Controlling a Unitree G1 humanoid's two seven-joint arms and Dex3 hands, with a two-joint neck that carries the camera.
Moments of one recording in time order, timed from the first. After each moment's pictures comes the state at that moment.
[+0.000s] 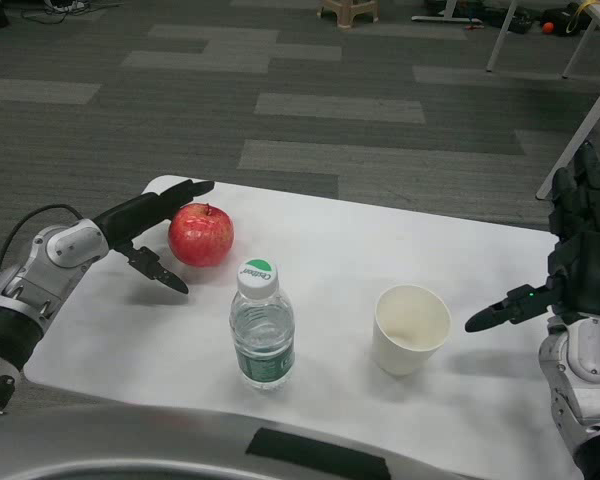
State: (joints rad) left arm -0.15 0.55 0.09 0.39 0.30 -0.30 -0.44; right arm -0.24 -0.51 0.30 0.52 0.46 -0.79 -0.24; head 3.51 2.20
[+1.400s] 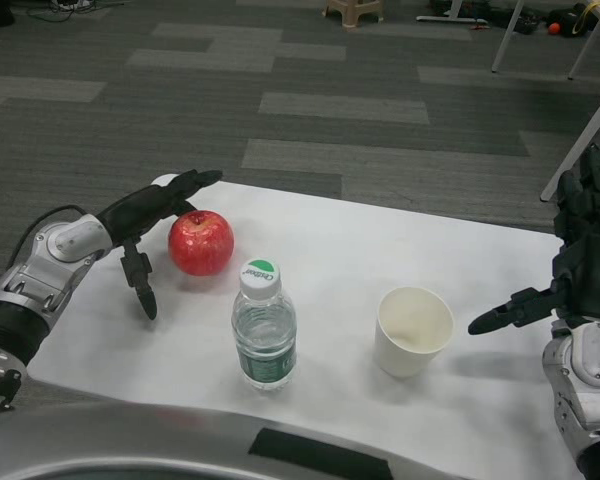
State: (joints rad) left arm -0.16 0.55 0.10 0.40 0.10 -0.31 -0.46; right arm -0.24 -0.51 0.30 0.52 0.46 -0.79 -0.24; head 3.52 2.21
